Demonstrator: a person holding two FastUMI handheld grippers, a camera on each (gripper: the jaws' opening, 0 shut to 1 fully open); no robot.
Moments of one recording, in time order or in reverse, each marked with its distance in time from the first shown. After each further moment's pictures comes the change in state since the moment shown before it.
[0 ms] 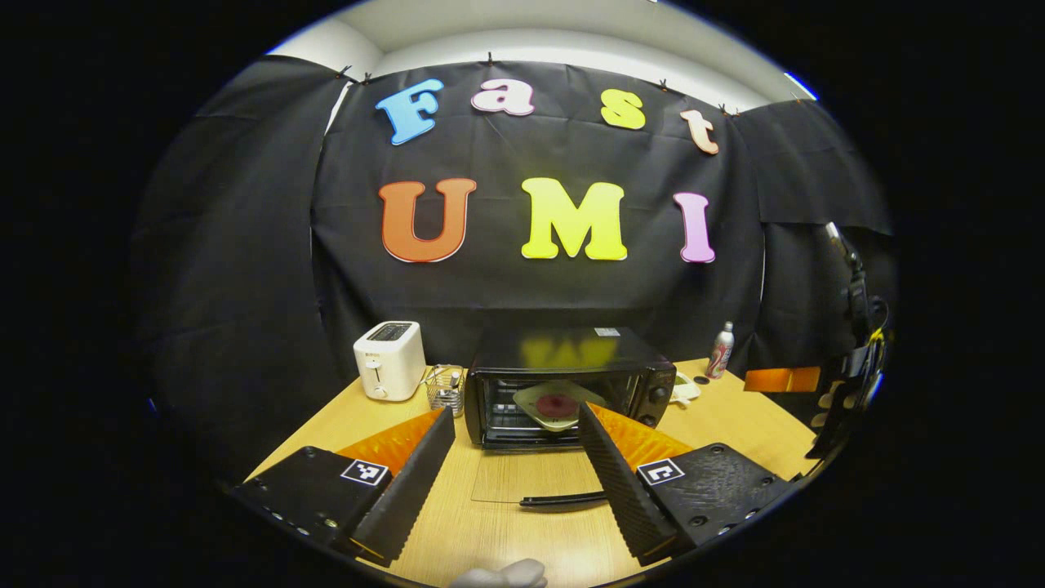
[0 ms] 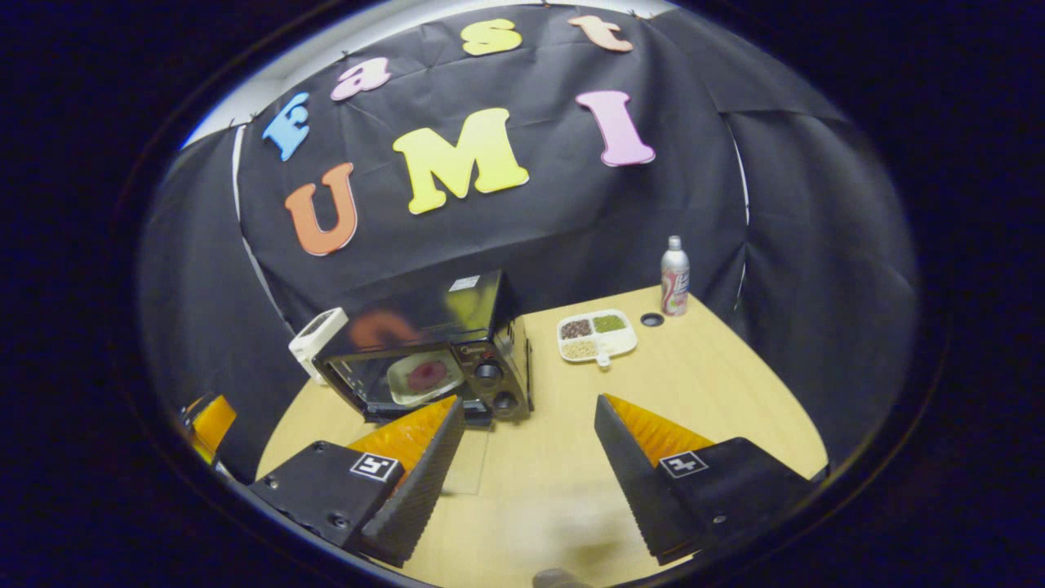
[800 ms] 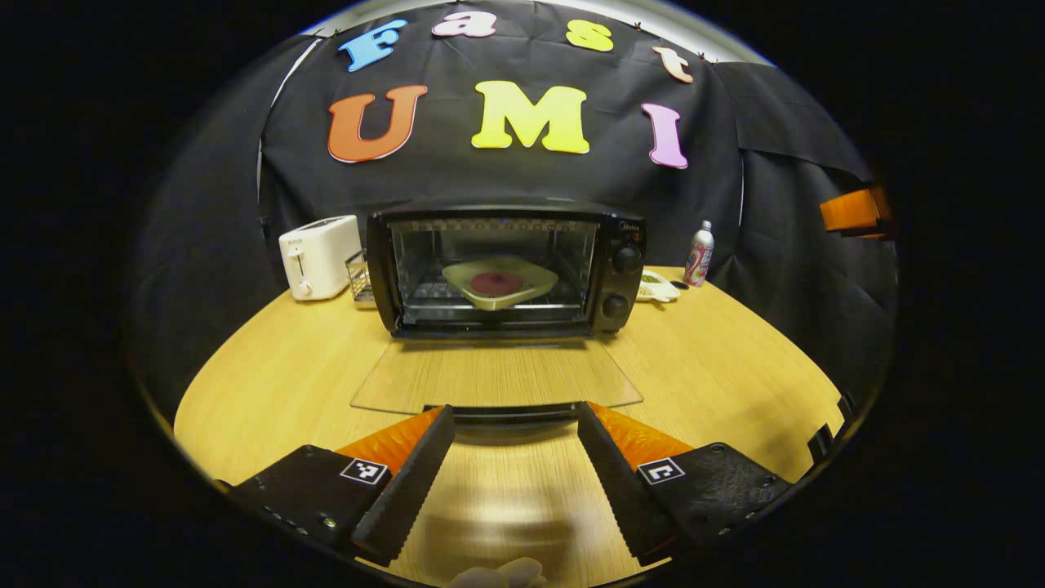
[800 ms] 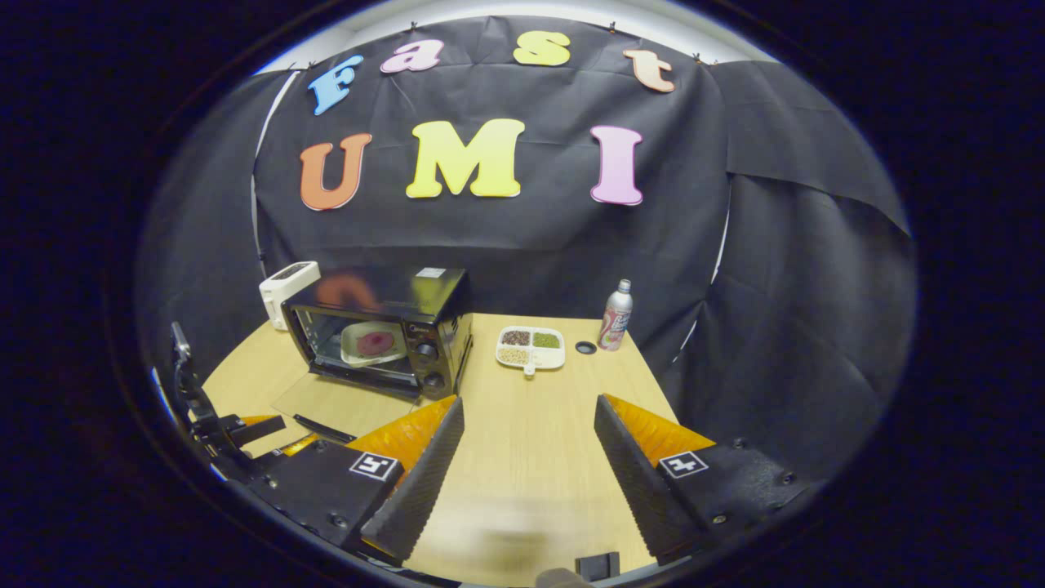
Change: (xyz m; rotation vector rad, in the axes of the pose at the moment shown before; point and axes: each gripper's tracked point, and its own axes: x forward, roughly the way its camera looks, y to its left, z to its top) left arm 0.035 -0.078 -0.177 -0.016 0.295 -0.111; right arm -0.062 -0.067 0.012 -0.220 0.008 -0.130
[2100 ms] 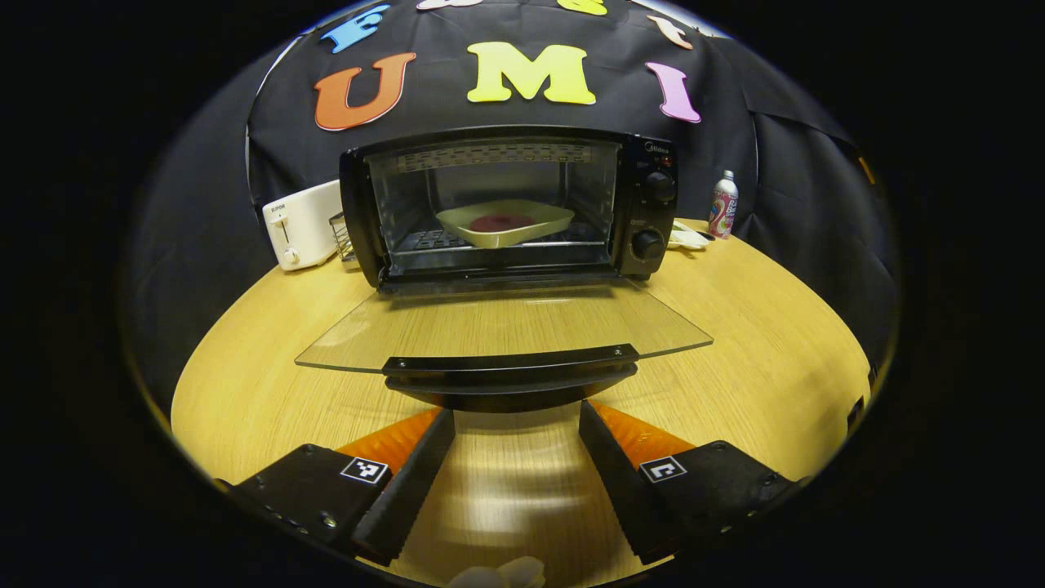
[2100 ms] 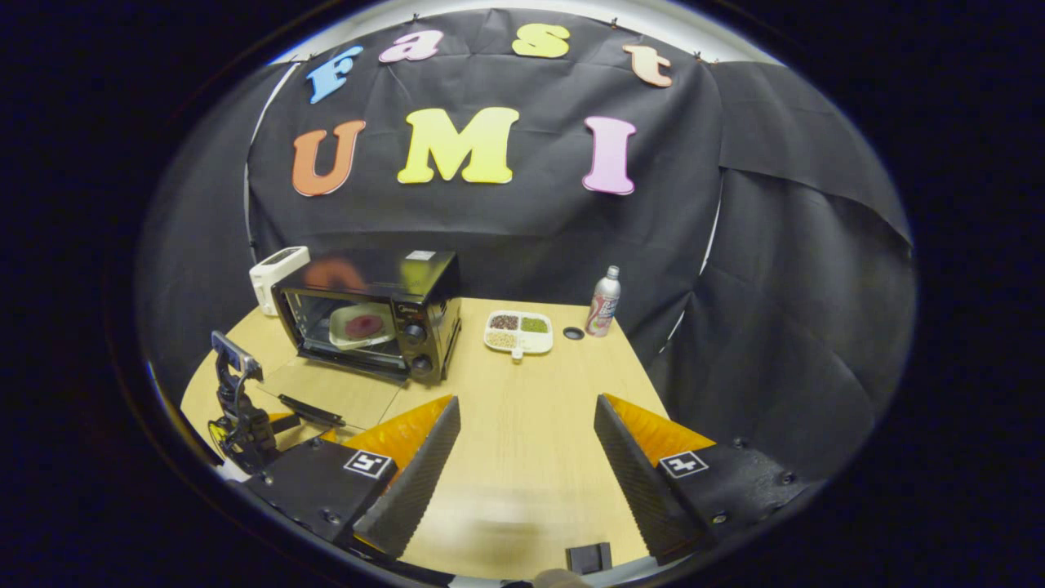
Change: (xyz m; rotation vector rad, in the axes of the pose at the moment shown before) left arm 0.040 0.011 -0.033 0.053 0.101 0.048; right arm -0.008 -0.002 -0.011 -0.006 0.039 -0.038
